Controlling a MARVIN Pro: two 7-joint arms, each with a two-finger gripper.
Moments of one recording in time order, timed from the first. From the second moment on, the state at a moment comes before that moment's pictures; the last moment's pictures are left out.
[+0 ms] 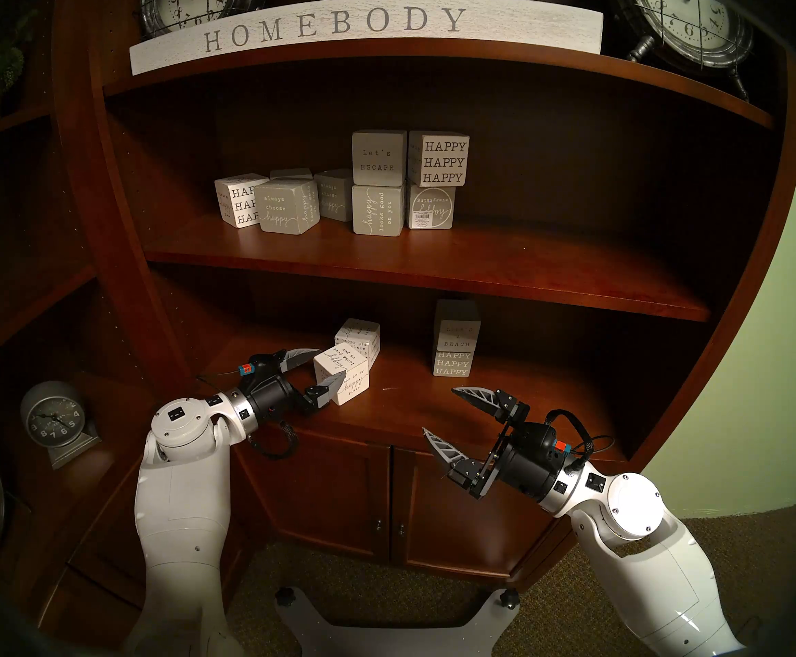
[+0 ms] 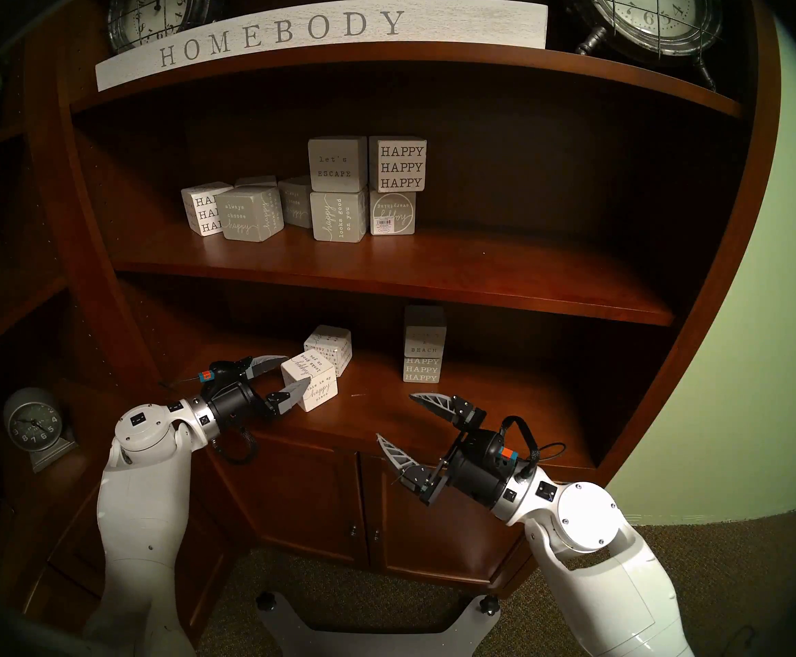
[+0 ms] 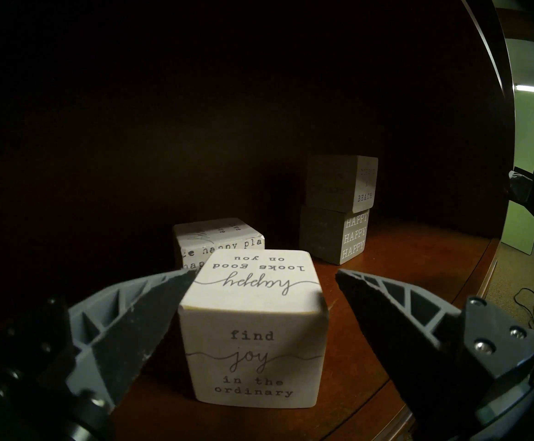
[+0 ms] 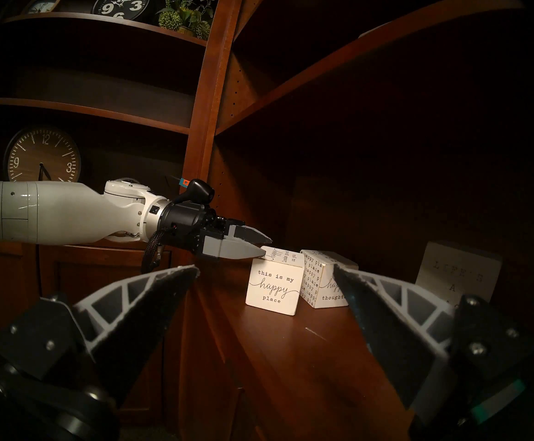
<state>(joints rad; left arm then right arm) 1.40 -1.54 -1.93 -1.43 0.05 0.04 -1.11 -1.84 -1.13 1.45 -1.89 0.31 -0.25 0.71</state>
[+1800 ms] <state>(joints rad) 1.36 -1.53 -1.91 -1.35 0.05 0.03 -1.12 -1.84 -1.13 1.45 -1.89 0.31 -0.25 0.71</state>
